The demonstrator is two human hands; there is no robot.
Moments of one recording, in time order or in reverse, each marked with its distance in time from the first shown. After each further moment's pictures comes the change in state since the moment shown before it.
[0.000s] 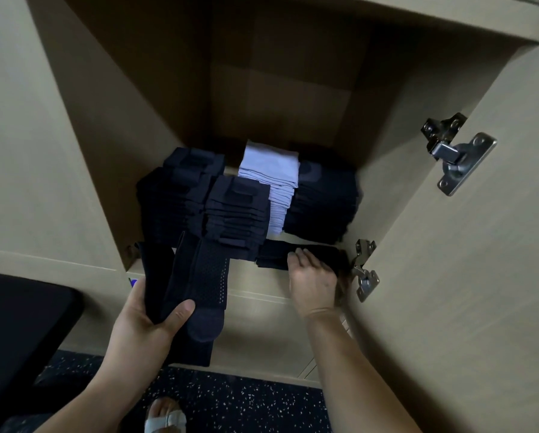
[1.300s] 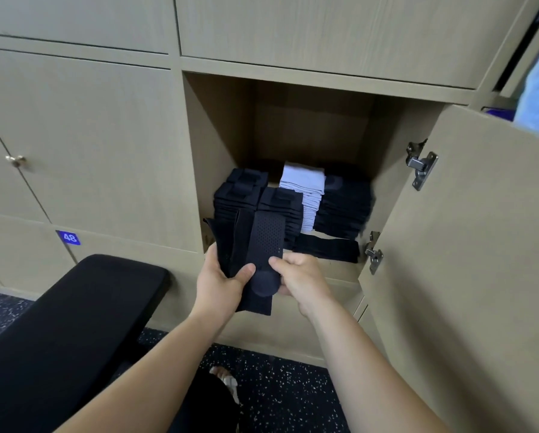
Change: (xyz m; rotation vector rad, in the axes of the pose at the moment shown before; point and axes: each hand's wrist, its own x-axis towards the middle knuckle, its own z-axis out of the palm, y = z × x) left_hand -0.075 0.058 -0.028 -0.036 0.007 0.118; right_hand -0.076 -0.114 -0.175 1.453 -0.411 0.574
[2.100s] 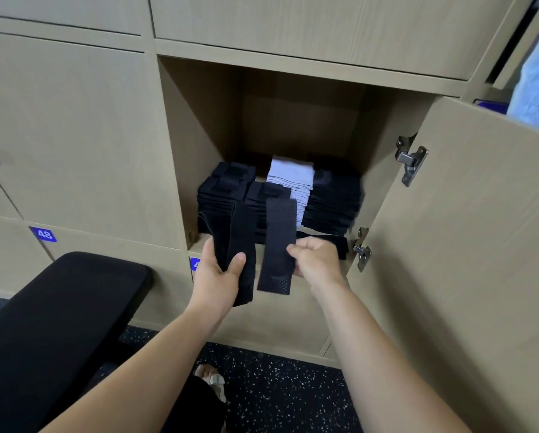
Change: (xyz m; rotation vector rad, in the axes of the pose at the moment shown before) left_hand 0.005 0.002 0.024 -0.088 -0.045 -0.055; right_hand 0.030 -0.003 -0.040 -0.005 0.244 -0.010
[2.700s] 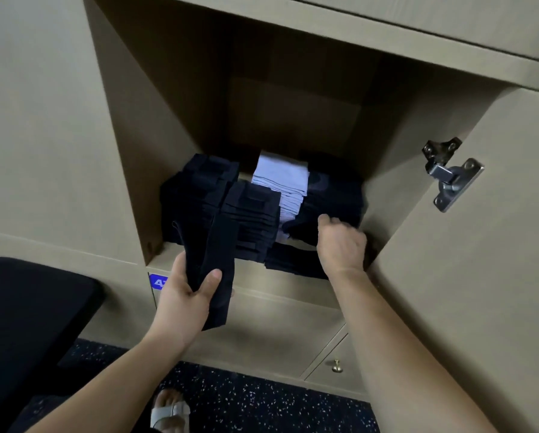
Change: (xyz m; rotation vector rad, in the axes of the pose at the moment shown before) left_hand 0.070 -0.041 0.016 0.011 -0.018 -0.004; right_hand 0.142 0.002 -0.036 -1.480 0.433 -0.714
